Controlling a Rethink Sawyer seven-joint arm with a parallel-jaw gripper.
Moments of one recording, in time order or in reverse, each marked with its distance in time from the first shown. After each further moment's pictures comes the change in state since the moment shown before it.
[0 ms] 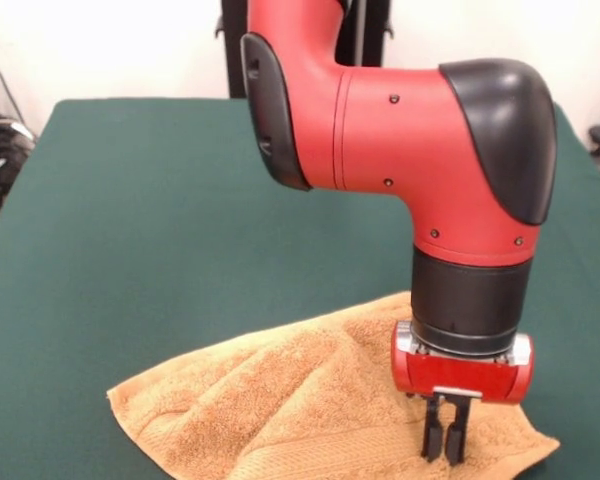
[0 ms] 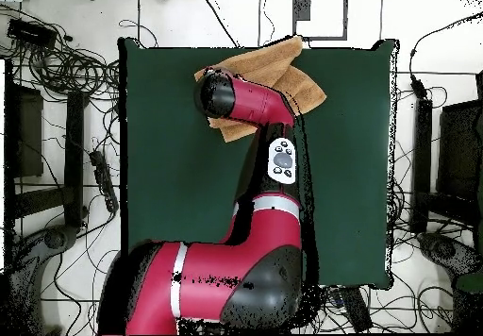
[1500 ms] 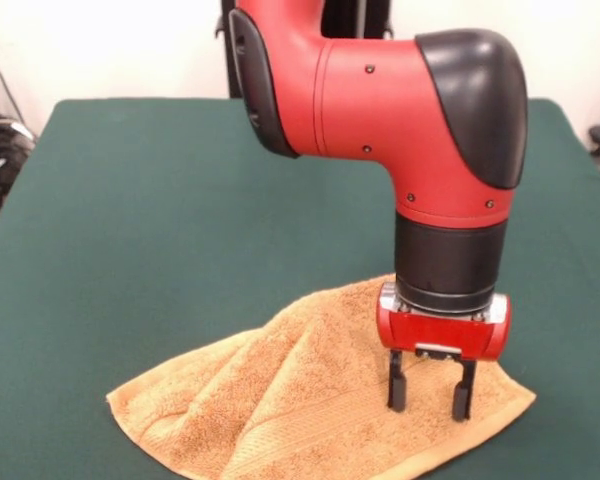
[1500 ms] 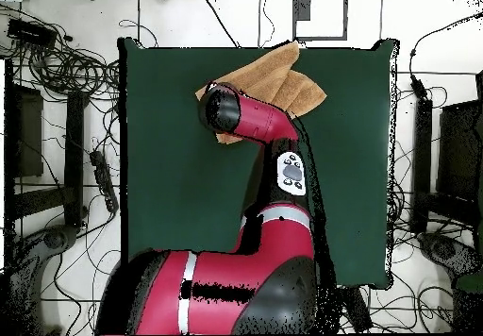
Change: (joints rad) arm -0.030 -0.103 0.053 0.215 -0.001 -0.076 0.000
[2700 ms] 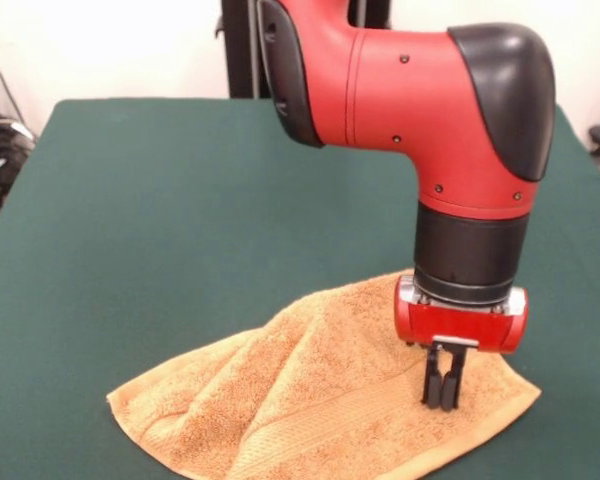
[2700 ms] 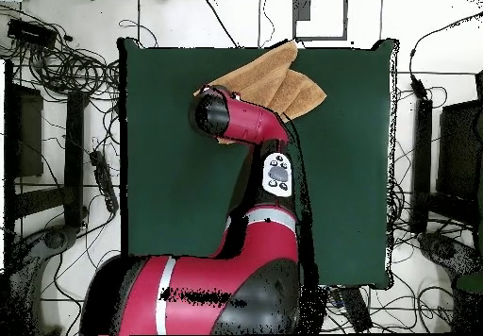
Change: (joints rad) arm 0.049 0.001 -0.049 0.006 0.002 -0.015 0.000
